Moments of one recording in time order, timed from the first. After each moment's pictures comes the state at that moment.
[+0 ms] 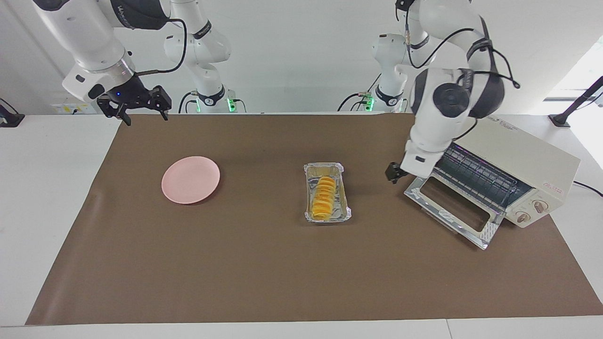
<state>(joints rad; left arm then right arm) -0.21 0.21 -0.01 -1.61 0.07 1.66 -0.36 0.01 -0.04 -0.04 -1.62 -0.02 1.44 -0.18</state>
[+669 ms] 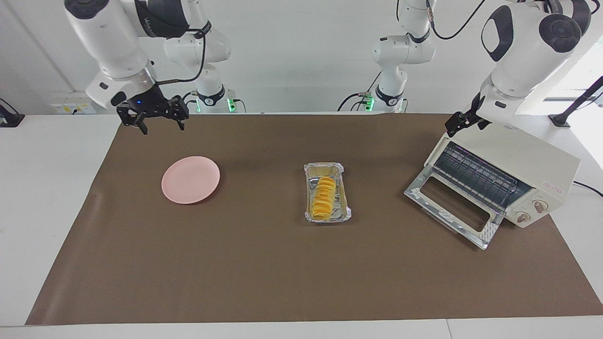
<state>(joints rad) -0.05 0.03 -0.02 -1.62 0.07 1.43 -0.20 0.13 -0.04 0.00 -1.72 -0.01 1.62 0.03</state>
